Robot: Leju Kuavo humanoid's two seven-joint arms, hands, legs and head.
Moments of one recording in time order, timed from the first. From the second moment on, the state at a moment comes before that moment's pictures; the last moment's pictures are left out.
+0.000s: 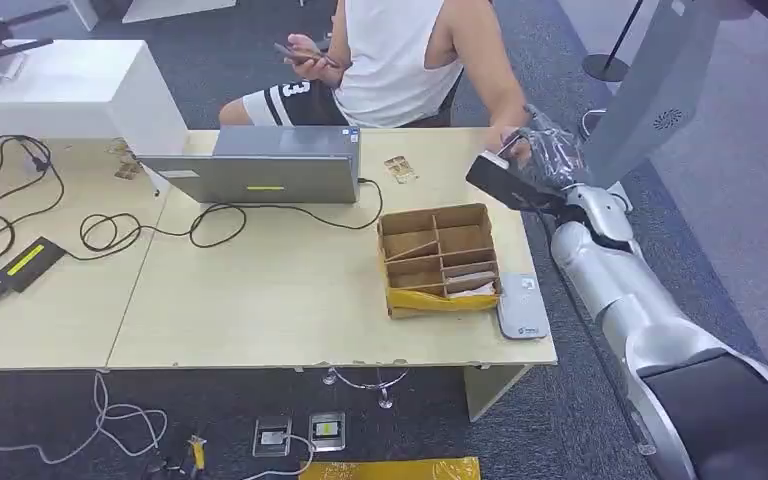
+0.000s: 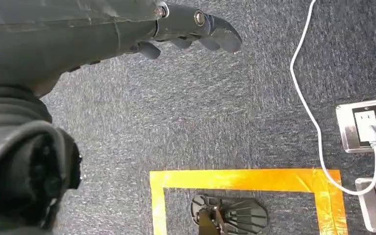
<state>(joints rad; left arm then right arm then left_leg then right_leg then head) -0.26 0.18 -0.74 -0.24 0.57 0.34 -0.01 -1.05 -0.08 0.40 -0.41 0.93 -0.41 -0.21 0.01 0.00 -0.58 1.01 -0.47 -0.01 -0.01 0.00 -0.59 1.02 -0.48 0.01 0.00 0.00</state>
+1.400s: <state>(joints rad) -0.15 0.17 -0.73 -0.23 0.74 0.48 -0.09 -0.82 -0.52 -0.57 -0.63 1.13 -0.70 -0.59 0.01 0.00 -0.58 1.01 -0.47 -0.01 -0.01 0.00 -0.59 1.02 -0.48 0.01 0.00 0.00</state>
